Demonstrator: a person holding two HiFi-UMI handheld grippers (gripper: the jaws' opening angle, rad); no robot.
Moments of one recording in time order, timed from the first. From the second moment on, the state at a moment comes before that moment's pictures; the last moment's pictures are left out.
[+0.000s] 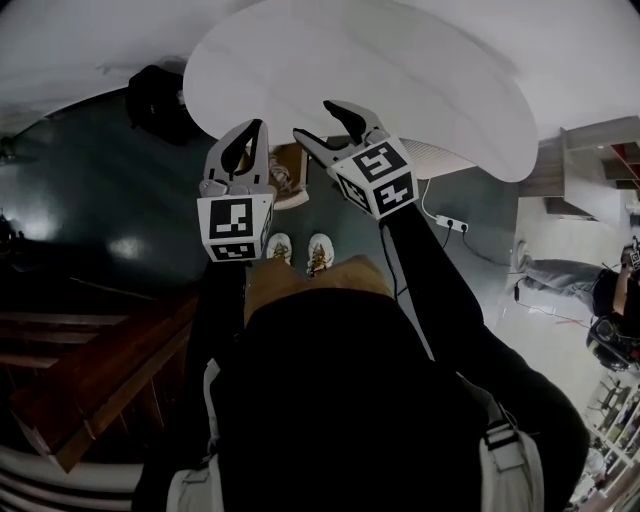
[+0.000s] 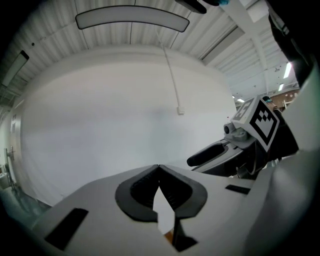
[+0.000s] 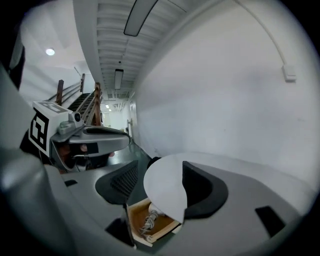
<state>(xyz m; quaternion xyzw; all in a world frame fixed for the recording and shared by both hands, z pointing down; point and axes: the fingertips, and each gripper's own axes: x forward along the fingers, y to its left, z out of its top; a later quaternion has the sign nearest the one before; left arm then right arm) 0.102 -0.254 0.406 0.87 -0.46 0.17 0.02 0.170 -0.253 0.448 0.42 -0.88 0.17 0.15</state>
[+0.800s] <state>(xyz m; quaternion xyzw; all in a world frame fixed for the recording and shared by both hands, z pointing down) 0.128 -0.273 0.343 0.89 -0.45 0.11 -0.03 0.249 -0.264 0.349 0.56 -0.82 0.03 0.03</state>
